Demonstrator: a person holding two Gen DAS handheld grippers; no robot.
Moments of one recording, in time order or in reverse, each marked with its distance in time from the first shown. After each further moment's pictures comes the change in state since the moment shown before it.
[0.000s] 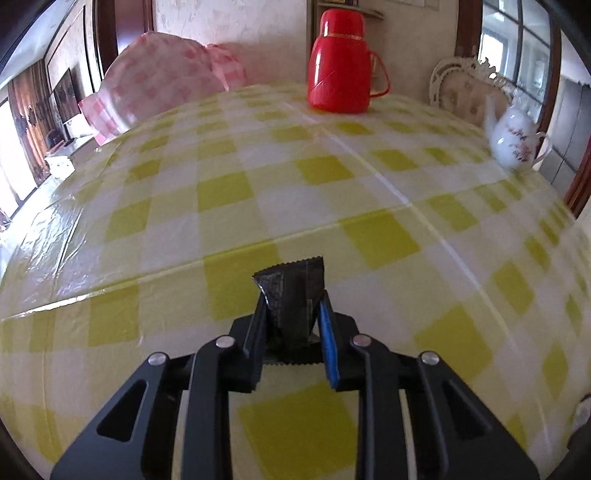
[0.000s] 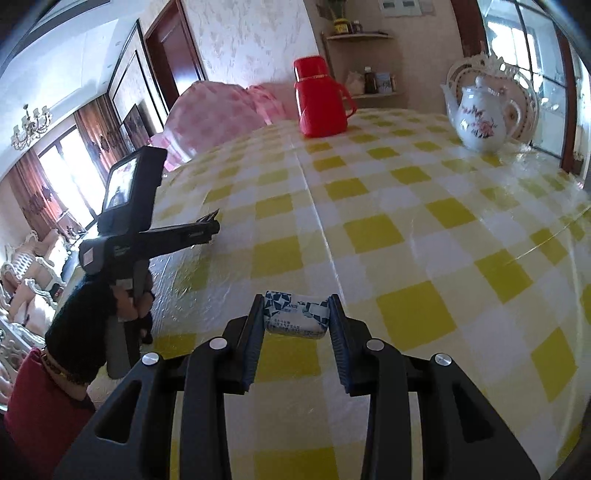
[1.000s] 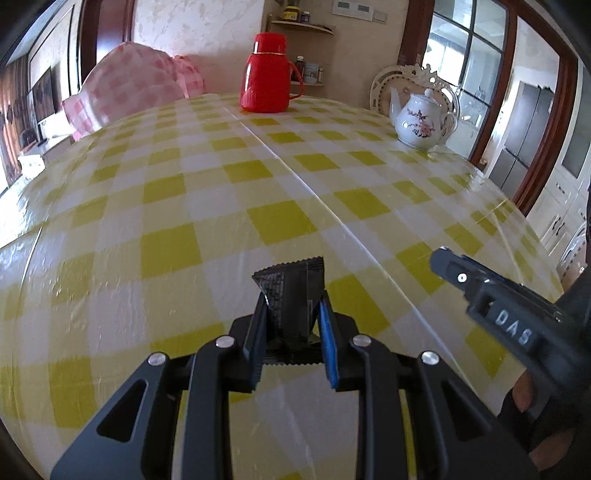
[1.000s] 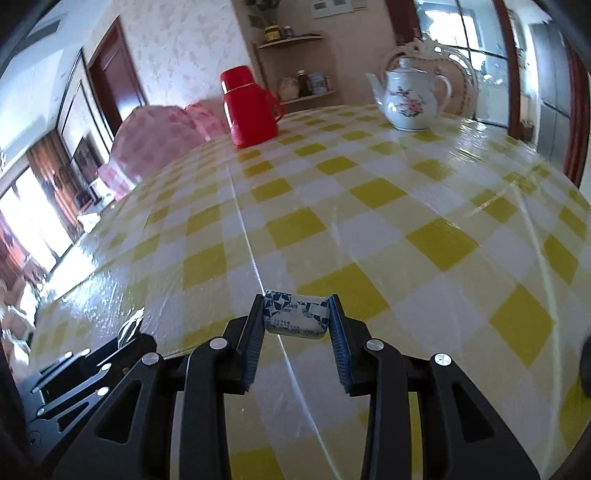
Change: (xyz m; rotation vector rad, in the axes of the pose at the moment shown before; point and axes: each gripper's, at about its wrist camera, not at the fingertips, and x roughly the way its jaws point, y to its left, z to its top) left arm -0.113 -0.085 -0.111 0.002 -0.054 -0.168; right arm -0.004 -0.047 -0.017 0.182 -0.038 -0.157
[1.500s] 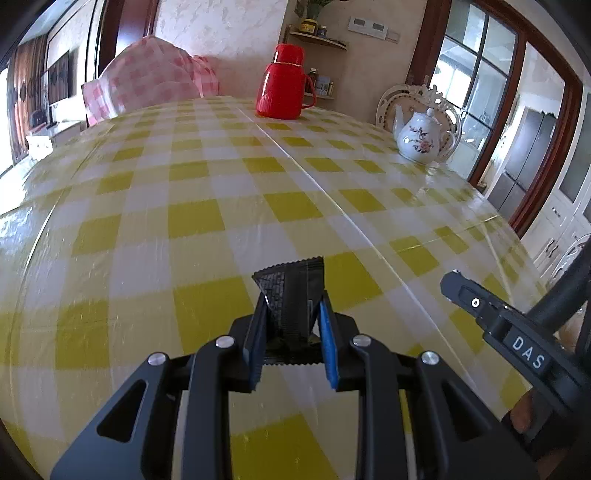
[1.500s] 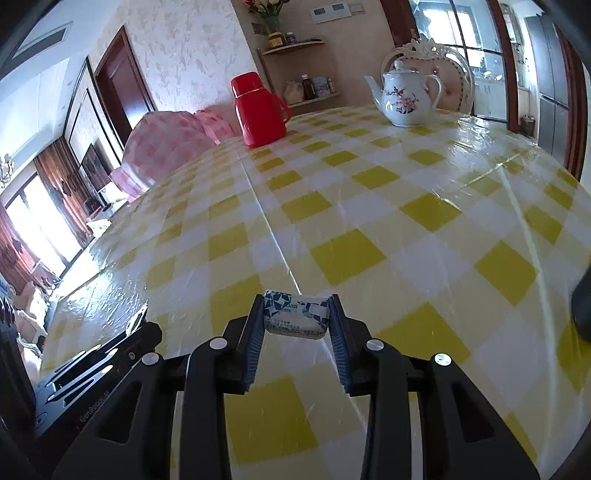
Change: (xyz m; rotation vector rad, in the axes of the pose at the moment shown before) left arm -0.036 0.011 -0.033 -0.079 -0.050 -0.021; right arm -0.040 0.007 -0.037 0.012 -0.012 0.039
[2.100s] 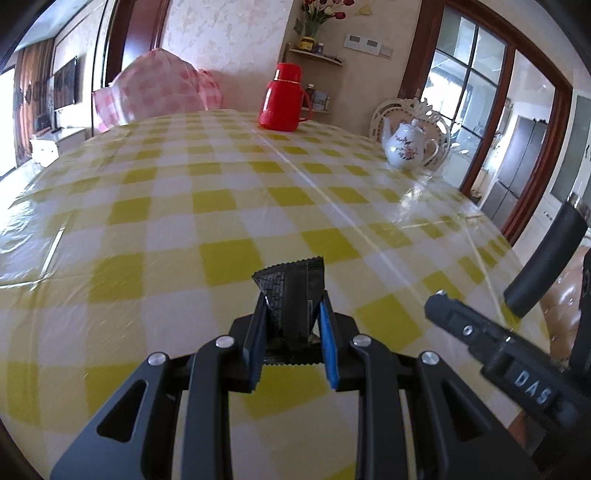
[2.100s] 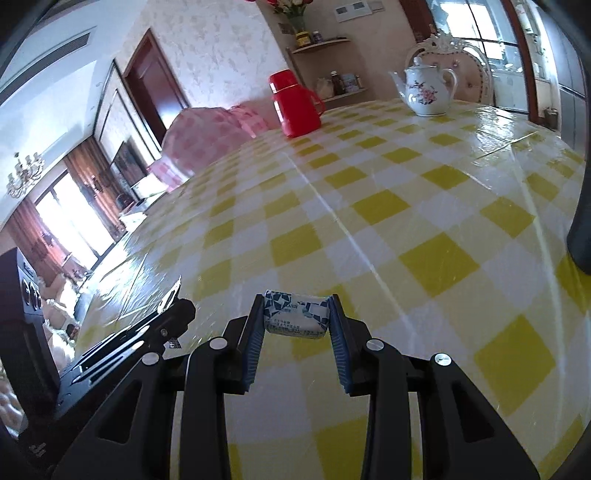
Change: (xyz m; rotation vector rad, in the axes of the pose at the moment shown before) left arm -0.063 -0.002 -0.049 0.009 -0.055 0.012; right arm -0.065 0.019 -0.057 -0.018 0.017 0.143
